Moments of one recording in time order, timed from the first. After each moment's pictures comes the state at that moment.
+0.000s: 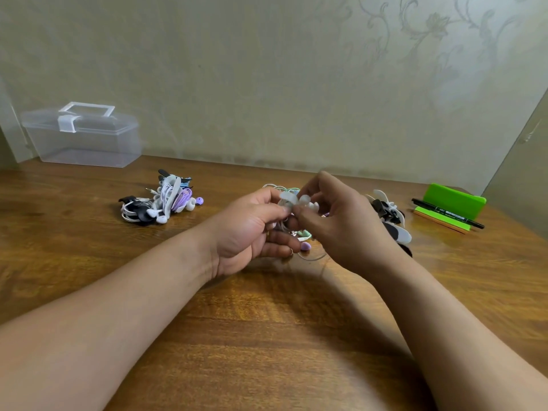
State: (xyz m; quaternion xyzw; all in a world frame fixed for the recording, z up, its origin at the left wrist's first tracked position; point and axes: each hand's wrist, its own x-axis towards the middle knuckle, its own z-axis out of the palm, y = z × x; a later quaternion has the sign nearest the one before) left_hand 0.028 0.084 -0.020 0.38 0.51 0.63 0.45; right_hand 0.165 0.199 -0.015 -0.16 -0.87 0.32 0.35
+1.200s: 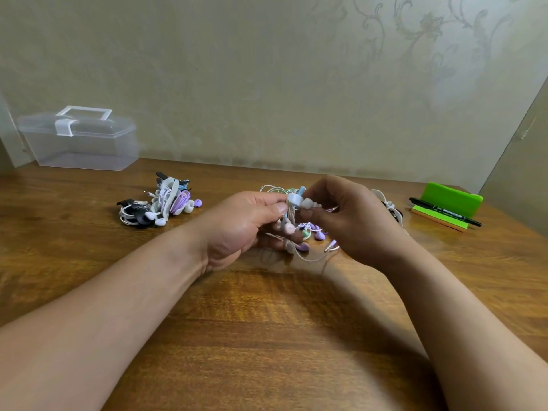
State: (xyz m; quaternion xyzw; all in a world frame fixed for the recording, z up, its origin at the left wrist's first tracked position) left_hand 0.017 0.081 -0.021 0.44 0.55 0.58 0.41; right_hand 0.172 0.225 -0.010 -0.16 -0.90 0.27 0.31
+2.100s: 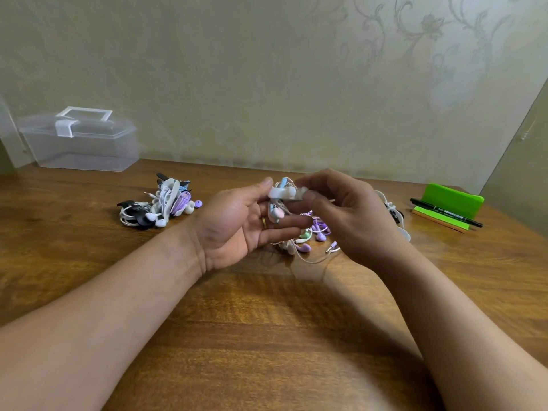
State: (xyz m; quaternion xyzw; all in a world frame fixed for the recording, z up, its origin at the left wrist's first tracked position) left_hand 0.018 0.078 -0.010 0.33 0.43 0.67 0.51; right_hand 0.170 0.204 -0.004 -0.13 -0.84 0.39 0.36
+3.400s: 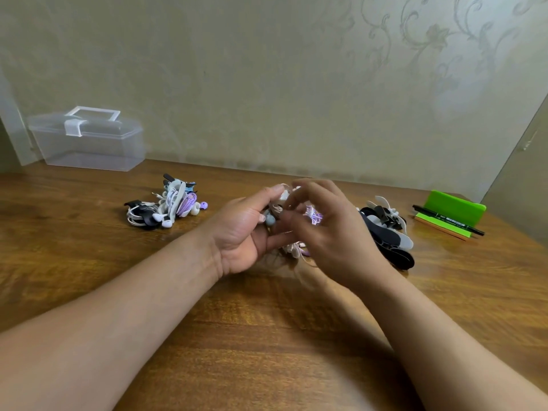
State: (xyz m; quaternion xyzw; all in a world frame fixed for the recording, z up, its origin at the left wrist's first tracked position) left_hand 0.023 0.084 -0.015 0.27 0.42 0.72 0.48; right_hand 0.148 0.191 -0.024 -0.10 -0.87 0.27 0.40
